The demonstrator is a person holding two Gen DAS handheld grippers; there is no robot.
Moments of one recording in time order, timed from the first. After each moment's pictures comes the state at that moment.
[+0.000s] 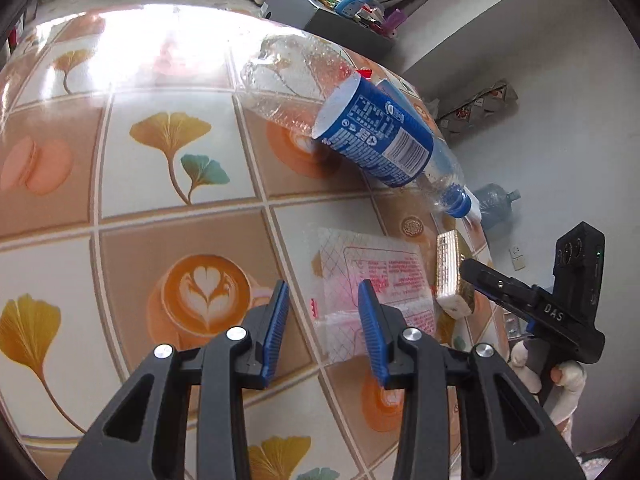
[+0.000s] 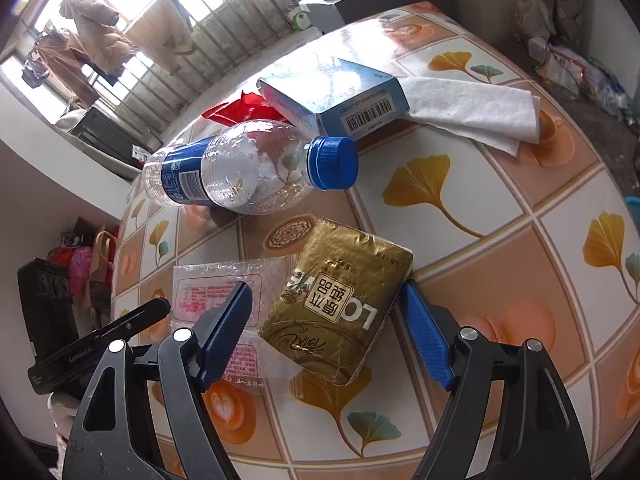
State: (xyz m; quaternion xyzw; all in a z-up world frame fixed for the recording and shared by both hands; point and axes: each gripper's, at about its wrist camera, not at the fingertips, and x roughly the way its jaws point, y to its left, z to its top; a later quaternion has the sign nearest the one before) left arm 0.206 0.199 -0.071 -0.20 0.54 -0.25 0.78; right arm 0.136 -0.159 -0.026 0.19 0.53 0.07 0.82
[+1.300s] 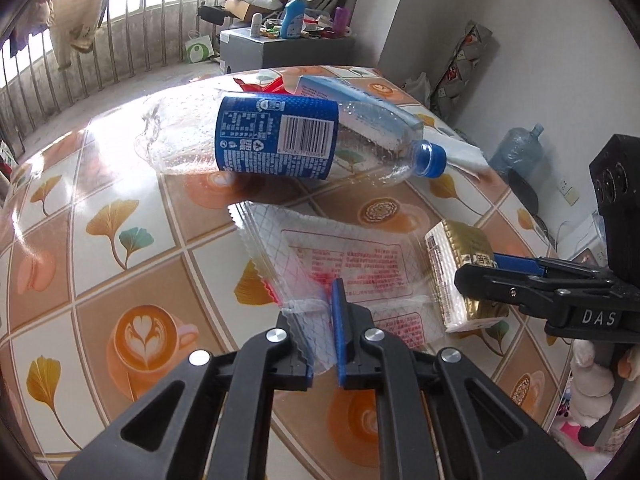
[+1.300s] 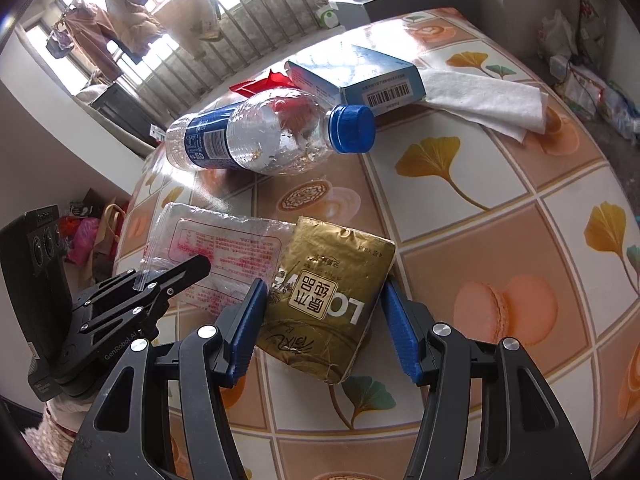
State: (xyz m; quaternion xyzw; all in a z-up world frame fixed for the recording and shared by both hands) left arm 0.176 0.112 -0.055 0.02 0.46 -0.22 0.86; right arm 0.110 -0.152 -0.027 0.17 0.52 0.11 0.83
